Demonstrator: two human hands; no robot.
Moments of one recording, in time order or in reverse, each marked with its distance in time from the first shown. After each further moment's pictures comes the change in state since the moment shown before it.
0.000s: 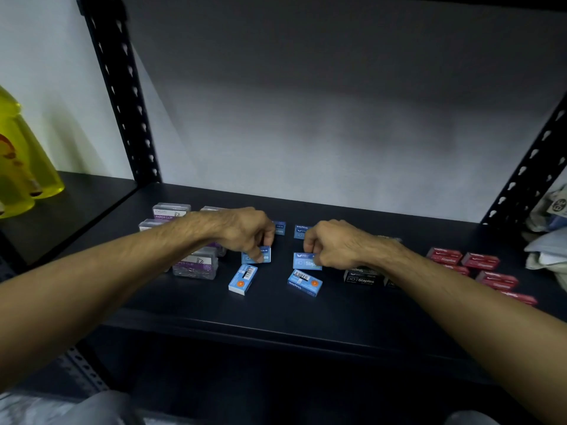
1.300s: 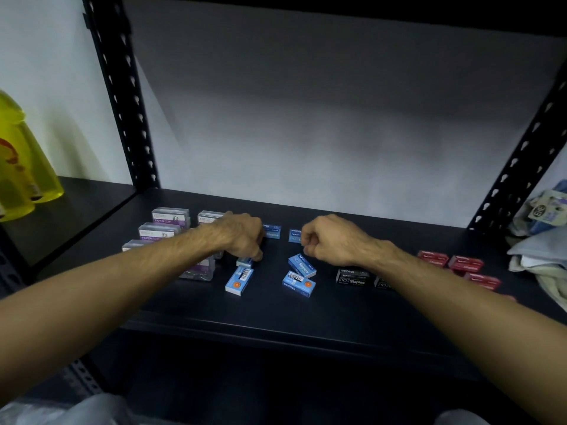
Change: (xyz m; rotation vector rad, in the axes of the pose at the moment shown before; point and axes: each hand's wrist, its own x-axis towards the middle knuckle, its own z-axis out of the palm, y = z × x) left_hand -0.005 0.017 0.006 0.197 0.069 -0.227; right_hand -0.008 0.000 -0.006 0.014 0.178 -0.009
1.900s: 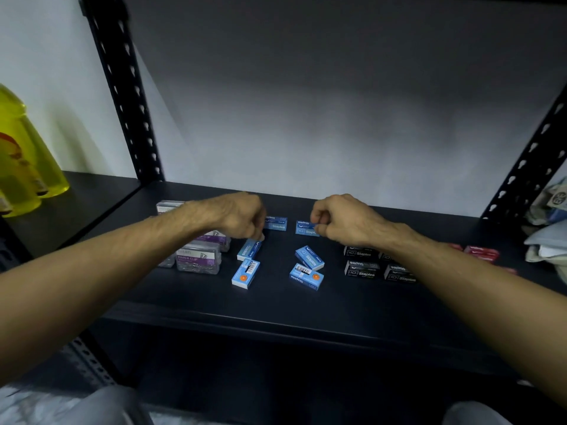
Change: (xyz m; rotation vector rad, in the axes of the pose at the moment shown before) left_hand 0.001 -0.024 -0.013 -0.132 0.046 0.122; right_hand 0.011 0.016 -0.006 0.078 0.085 0.005
